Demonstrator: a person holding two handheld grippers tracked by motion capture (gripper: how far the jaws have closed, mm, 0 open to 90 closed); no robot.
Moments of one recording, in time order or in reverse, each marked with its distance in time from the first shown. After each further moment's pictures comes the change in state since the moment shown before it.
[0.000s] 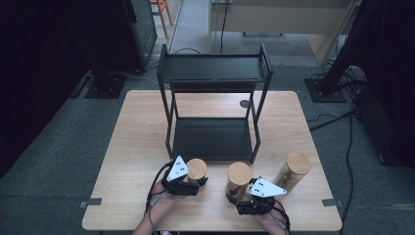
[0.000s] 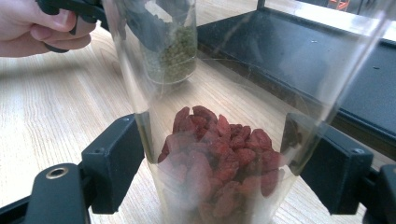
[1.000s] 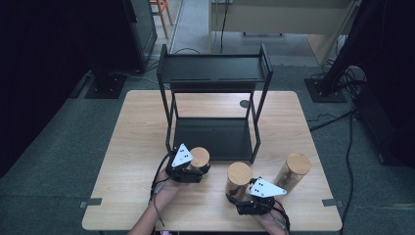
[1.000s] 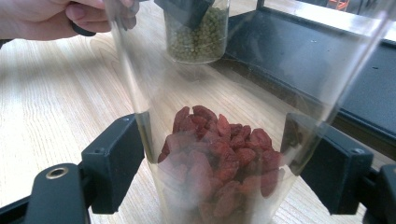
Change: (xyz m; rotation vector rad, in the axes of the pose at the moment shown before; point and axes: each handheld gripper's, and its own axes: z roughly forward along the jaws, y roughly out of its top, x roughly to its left) left arm 0.019 0.023 0.017 0.000 0.028 -0.019; right arm 0.000 0.000 0.000 0.000 -0.004 -0.002
